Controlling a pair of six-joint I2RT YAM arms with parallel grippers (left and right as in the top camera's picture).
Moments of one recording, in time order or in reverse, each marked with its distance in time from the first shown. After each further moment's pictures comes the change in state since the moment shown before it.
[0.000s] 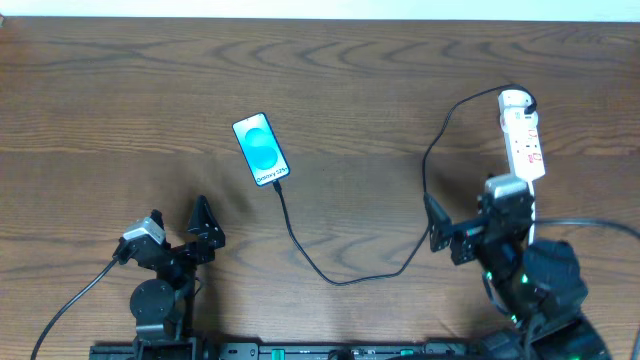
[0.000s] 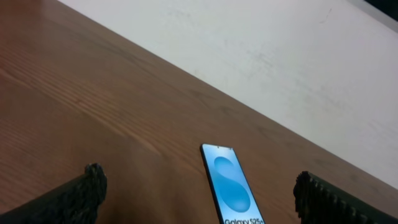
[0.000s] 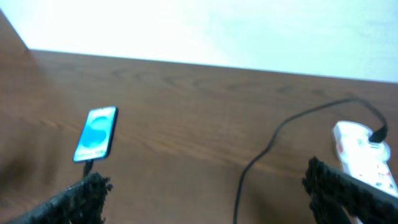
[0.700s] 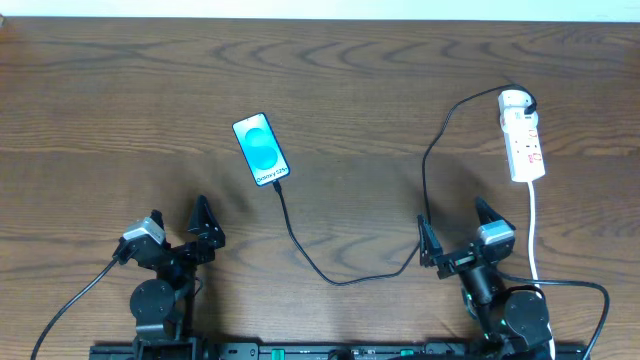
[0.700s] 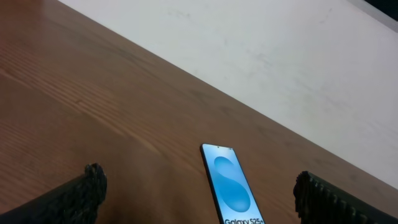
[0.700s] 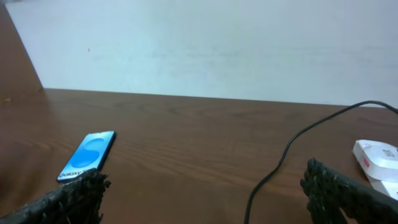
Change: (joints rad) left arm 0.000 0.000 0.000 0.000 0.000 0.000; right arm -0.021 -0.440 -0.549 0.394 -0.022 -0.002
